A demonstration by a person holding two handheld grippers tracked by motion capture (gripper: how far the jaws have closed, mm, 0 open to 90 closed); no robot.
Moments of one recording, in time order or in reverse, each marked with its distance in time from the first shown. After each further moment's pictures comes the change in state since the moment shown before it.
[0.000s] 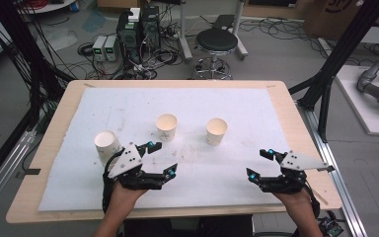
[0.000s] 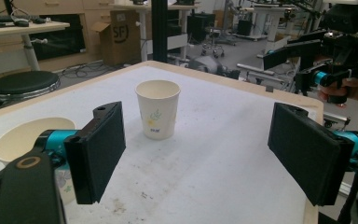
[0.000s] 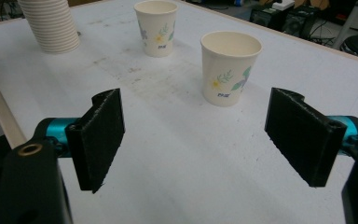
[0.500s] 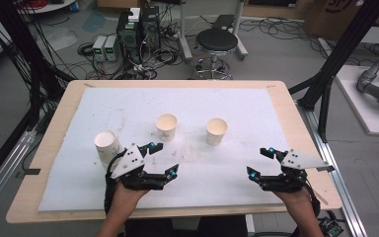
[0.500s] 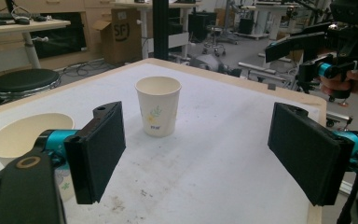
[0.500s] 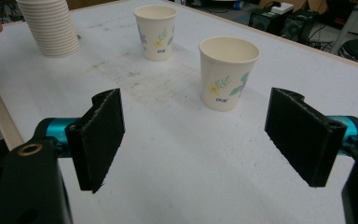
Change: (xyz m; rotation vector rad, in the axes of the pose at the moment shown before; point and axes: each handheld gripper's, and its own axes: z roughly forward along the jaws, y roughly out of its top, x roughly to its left) left arm -0.001 -0.006 0.004 0.008 0.003 0.007; right arm -0.001 0.004 0.000 -0.011 0.000 -0.012
